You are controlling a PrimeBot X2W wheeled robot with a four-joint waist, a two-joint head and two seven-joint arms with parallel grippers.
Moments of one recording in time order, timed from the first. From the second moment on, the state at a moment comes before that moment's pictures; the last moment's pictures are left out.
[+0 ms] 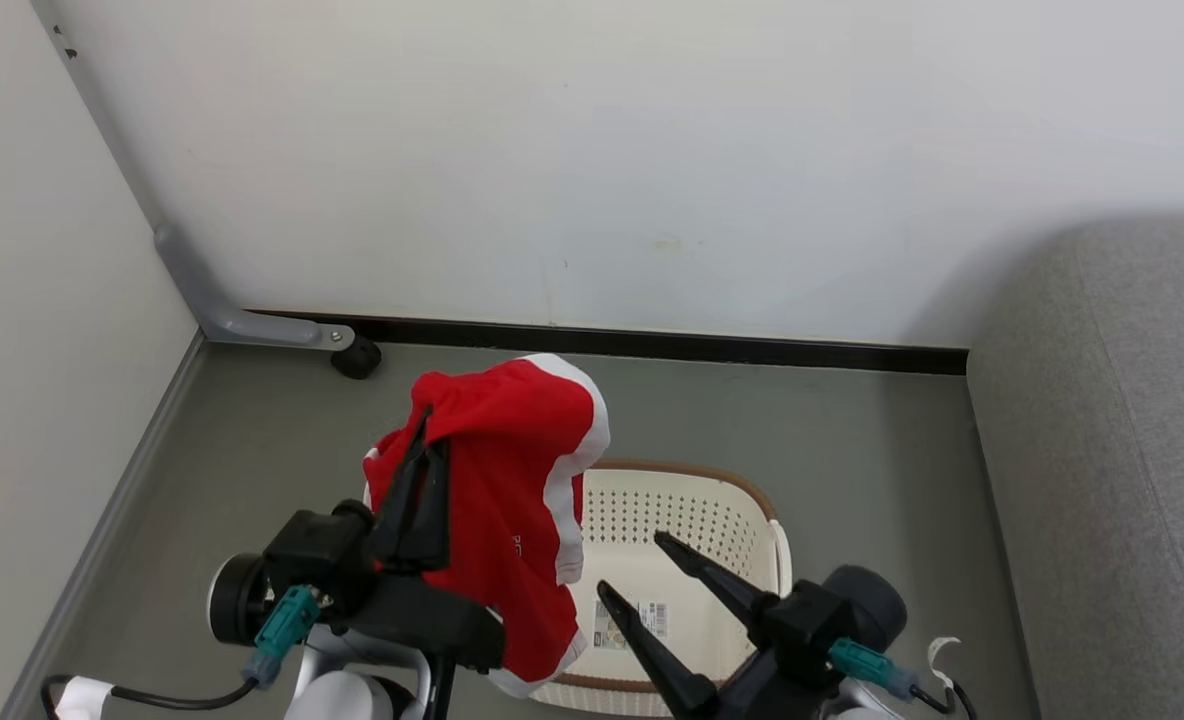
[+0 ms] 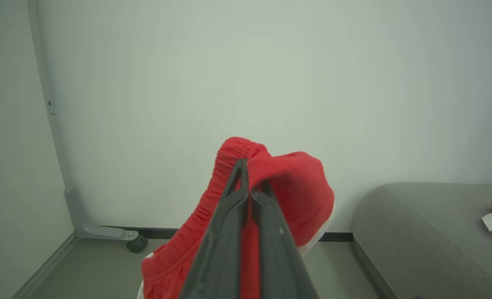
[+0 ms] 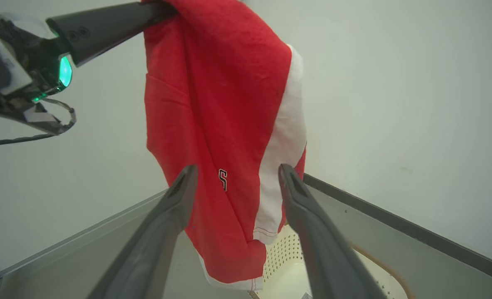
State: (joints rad) left arm -0.18 0.05 -0.29 0.14 -0.32 0.06 -0.15; right arm -0.26 -0.06 0.70 0.39 0.27 0.12 -0.26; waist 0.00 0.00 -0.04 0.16
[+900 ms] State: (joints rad) left arm -0.26 0.05 -0.52 0.05 -0.38 0.08 -0.07; right arm -0.50 -0.06 0.98 0.42 0.54 0.07 -0.26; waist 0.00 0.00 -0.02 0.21
